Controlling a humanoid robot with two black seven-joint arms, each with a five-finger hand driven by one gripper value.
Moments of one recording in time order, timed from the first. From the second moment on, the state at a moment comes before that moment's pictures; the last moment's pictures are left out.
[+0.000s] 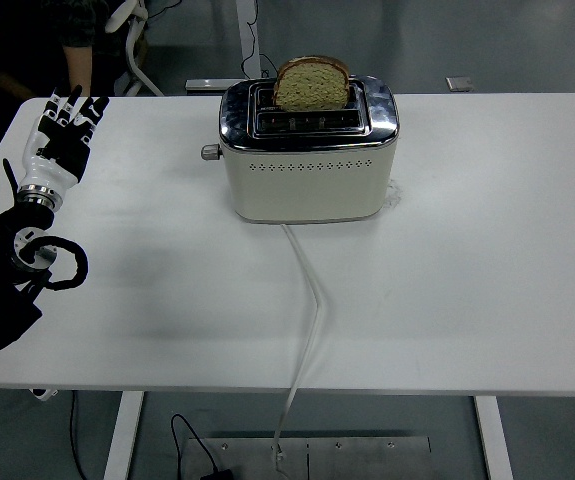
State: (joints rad) left arm -0.85 0.23 -0.68 -0.36 -0.12 -0.31 -0.43; right arm 0.03 0.00 0.26 0.08 -0.30 0.06 0.19
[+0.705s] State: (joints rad) left arm -0.85 0.23 -0.68 -0.36 -0.12 -0.29 -0.43; right arm 0.03 0.00 0.26 0.08 -0.30 0.06 0.19
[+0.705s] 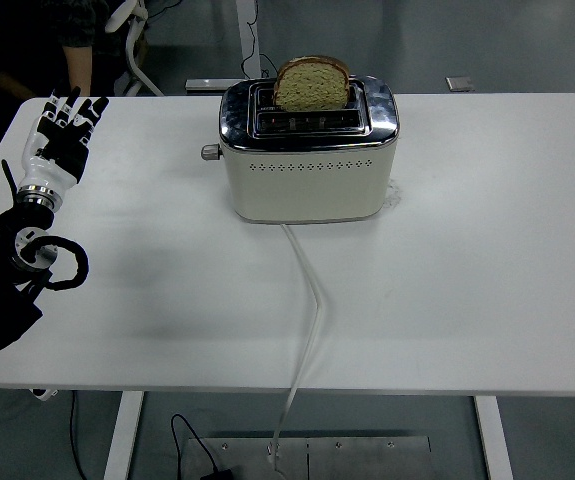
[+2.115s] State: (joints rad) left arm -0.83 0.40 -0.66 -0.37 0.36 -0.33 -0.43; right arm 0.03 0.00 0.26 0.08 -0.30 0.06 0.19
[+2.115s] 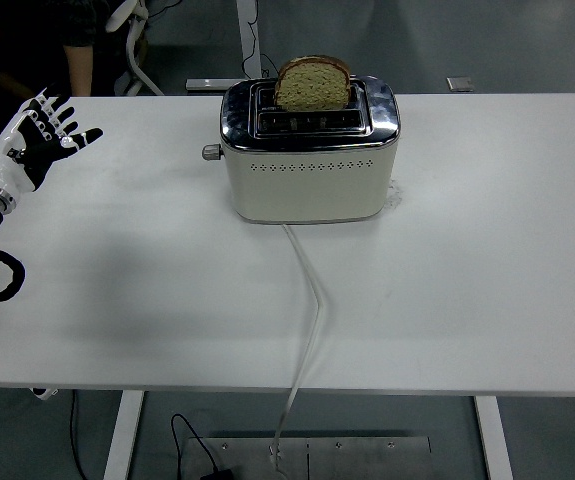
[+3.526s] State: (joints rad) left arm -0.91 0.67 -0.51 -0.74 1.20 -0.28 -0.61; right arm 0.03 0.00 0.26 0.08 -0.30 0.06 0.19
